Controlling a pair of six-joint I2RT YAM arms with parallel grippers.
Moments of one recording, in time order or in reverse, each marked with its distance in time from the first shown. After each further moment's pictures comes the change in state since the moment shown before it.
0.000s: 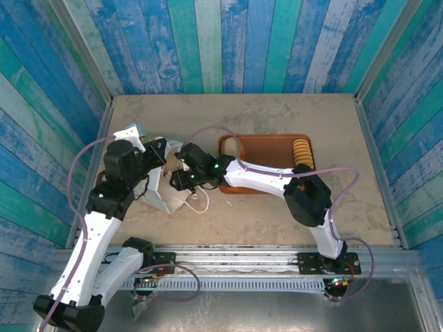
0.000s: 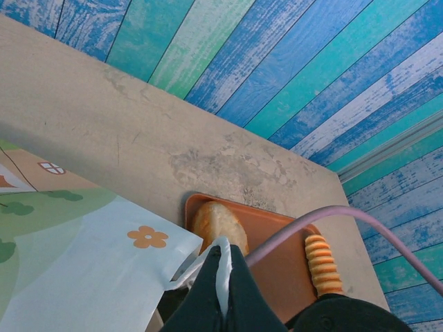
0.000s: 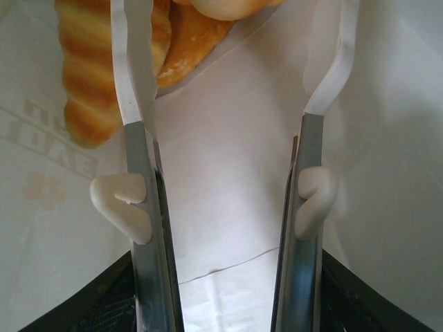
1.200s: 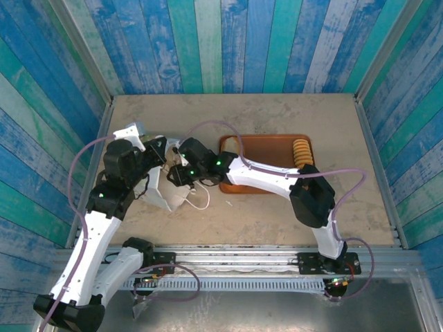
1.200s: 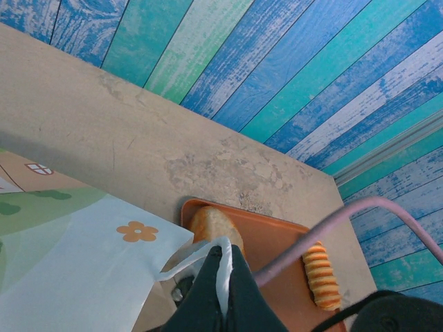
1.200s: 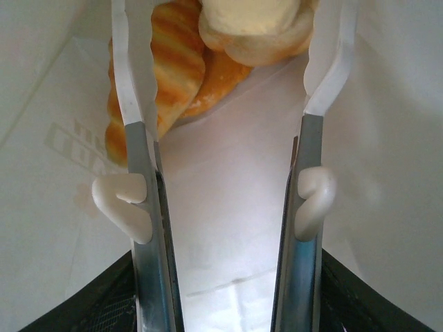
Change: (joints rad) left arm 0.000 0.003 0.000 0.022 0.004 -0.001; right arm -0.003 -0.030 0.037 0.010 0.020 -0.069
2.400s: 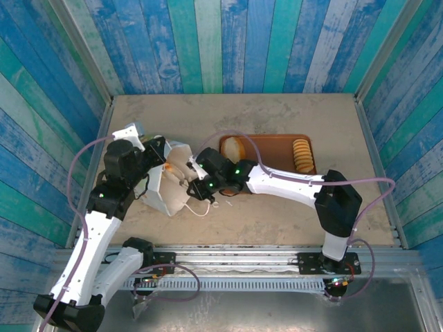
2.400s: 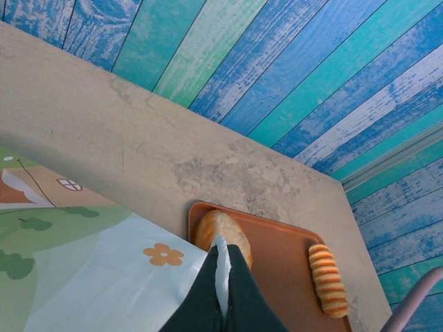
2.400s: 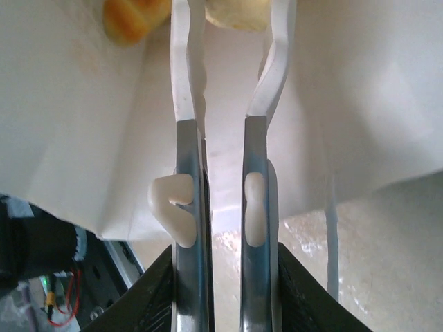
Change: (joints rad) left arm 0.000 -0.001 -0.004 0.000 -0.034 0.000; right arm 0.008 -0.235 -0.322 -0.039 -0.091 -0.119
